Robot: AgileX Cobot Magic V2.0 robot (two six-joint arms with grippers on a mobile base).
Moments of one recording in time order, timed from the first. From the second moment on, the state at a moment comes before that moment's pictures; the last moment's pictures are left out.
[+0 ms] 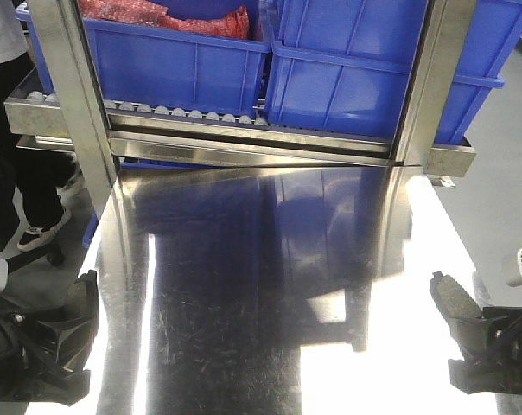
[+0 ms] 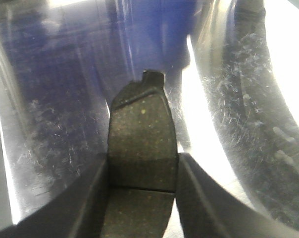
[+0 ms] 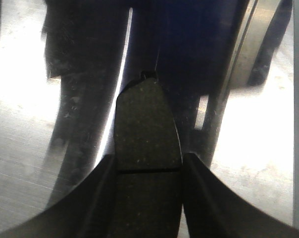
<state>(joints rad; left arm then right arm) -0.49 0.86 -0.45 0.06 0.28 -0.26 0.33 0.80 -0.53 -0.04 0.52 0.09</state>
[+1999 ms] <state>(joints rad) -0.49 0.86 -0.45 0.06 0.28 -0.26 0.33 0.80 -0.53 -0.04 0.54 0.09</state>
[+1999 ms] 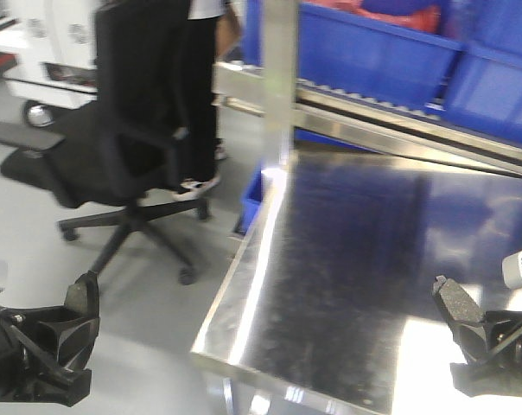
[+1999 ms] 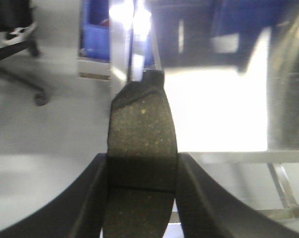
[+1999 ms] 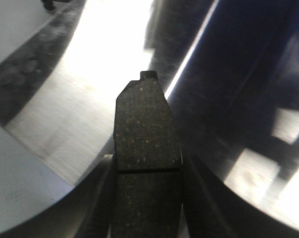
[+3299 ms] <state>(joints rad) -0.49 0.86 -0.45 0.06 0.28 -0.26 0.33 0.80 -0.53 -0.04 0.54 0.09</state>
